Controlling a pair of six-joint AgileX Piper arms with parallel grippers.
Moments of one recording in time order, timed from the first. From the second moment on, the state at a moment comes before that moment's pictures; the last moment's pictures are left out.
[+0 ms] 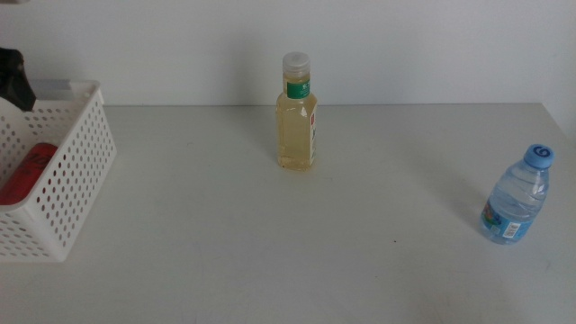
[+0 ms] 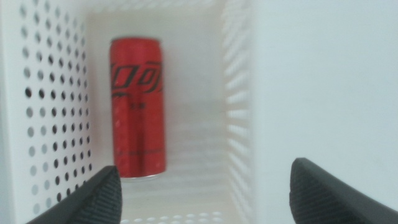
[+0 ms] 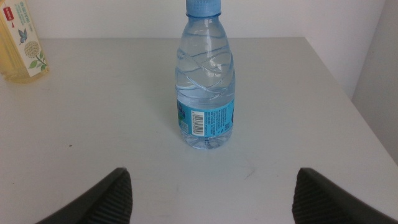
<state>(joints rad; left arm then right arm) 0.25 1.70 -1.70 -0.16 1.24 0.38 -0.04 -0.01 0.03 0.10 0.30 -0.08</state>
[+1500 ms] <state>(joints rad) -0.52 0.50 -0.60 0.18 0.48 -0.11 -0.04 -0.01 0.03 0.10 0.30 -0.08</state>
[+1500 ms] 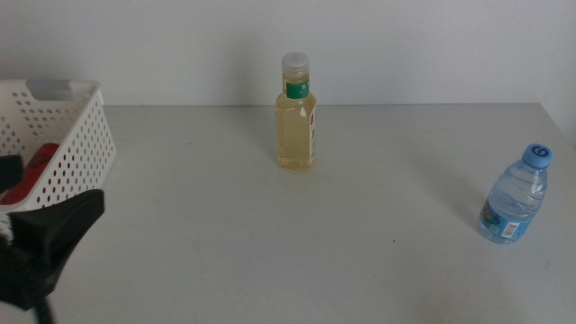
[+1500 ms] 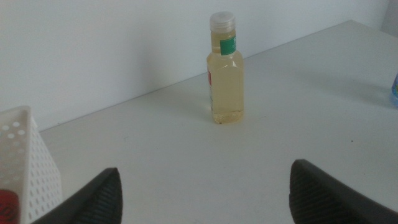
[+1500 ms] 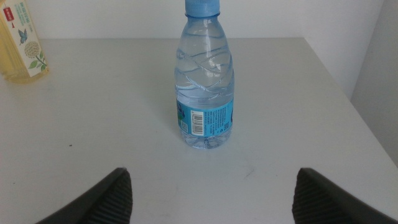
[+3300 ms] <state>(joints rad) -0.44 2.00 -1.03 0.10 -0.69 -0.18 -0.04 -0.01 0.03 0.10 0.30 -0.08</state>
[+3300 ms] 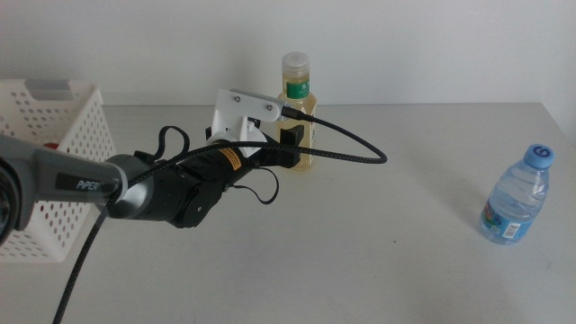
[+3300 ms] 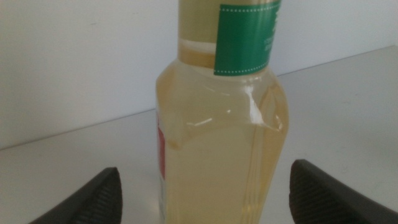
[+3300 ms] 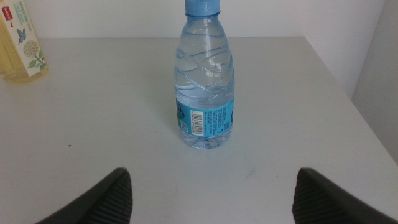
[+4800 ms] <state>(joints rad) -0.44 2.28 -1.45 0.23 -0.44 -0.28 -0.04 -0.01 0.03 0.10 0.30 -0.08</state>
